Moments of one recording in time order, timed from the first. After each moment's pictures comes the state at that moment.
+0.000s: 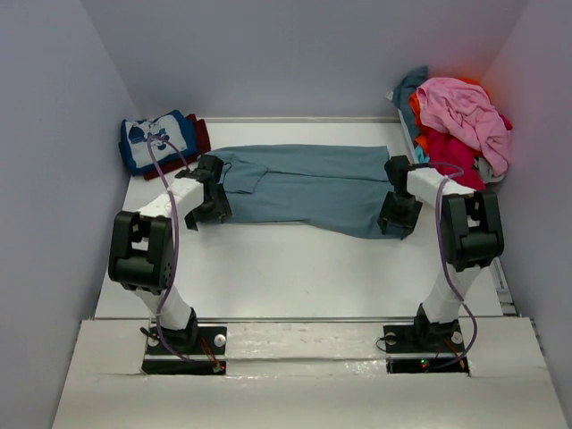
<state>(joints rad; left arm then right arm) -0.21 1.68 1.12 -0.73 -0.26 -0.52 0.12 1.85 1.24 -0.91 0.19 0.59</state>
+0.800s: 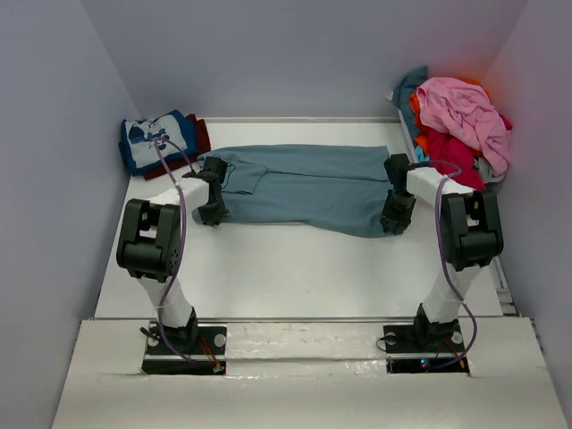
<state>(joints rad) -0.21 1.78 1.11 -0.60 -0.26 -0.53 0.12 1.86 1.25 -0.87 0.17 0.55</state>
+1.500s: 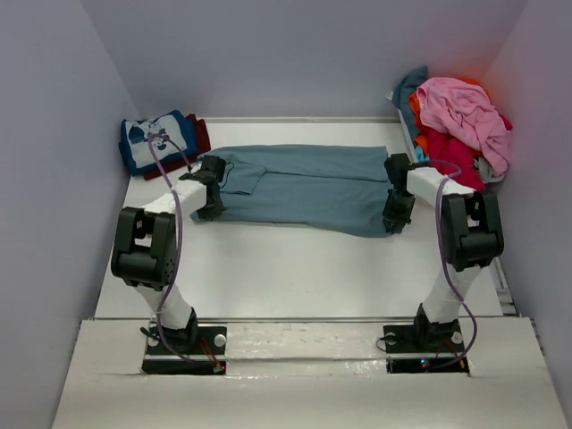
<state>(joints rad) -0.21 1.73 1.10 -0.58 -0.32 -0.53 0.12 1.86 1.25 -0.87 0.16 0.54</state>
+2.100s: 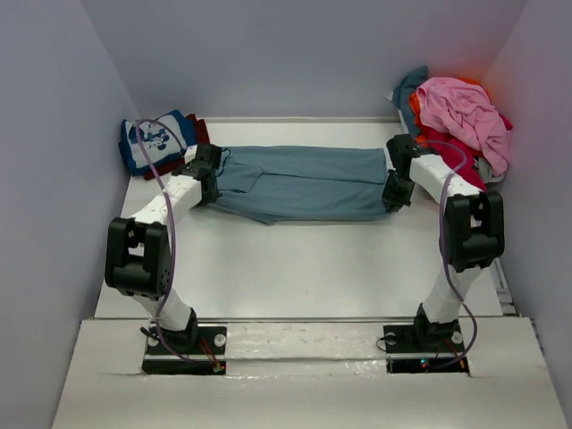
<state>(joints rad) -0.21 1.62 1.15 -0.58 -0.41 -0.51 0.12 1.84 1.39 -0.90 0.15 0.53</state>
